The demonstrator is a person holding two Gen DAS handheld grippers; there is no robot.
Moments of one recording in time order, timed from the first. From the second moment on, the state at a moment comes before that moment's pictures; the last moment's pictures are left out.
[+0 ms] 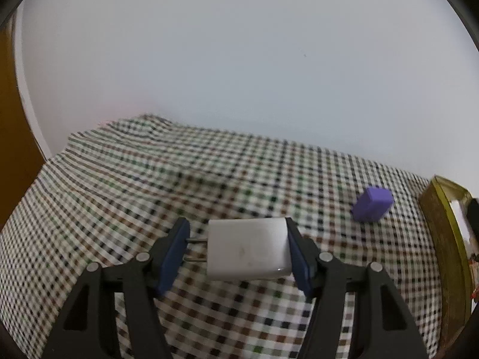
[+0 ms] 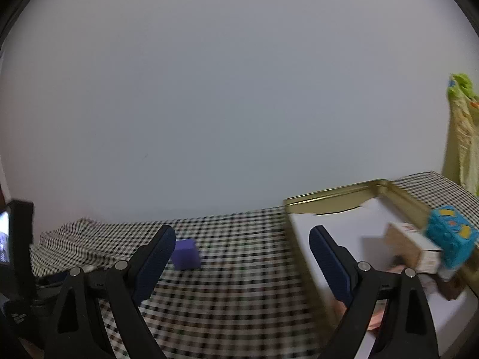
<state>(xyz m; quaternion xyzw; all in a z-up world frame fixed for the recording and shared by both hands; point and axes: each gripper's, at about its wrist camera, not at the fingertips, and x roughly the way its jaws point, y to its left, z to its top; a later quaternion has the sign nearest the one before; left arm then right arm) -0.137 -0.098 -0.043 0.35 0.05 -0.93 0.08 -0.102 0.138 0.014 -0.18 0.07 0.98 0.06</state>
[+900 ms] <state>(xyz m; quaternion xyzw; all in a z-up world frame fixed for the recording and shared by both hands) -0.155 -0.116 -0.044 0.34 0.04 -0.93 0.13 -0.210 0.109 -0.031 -0.38 0.10 0.92 0.01</state>
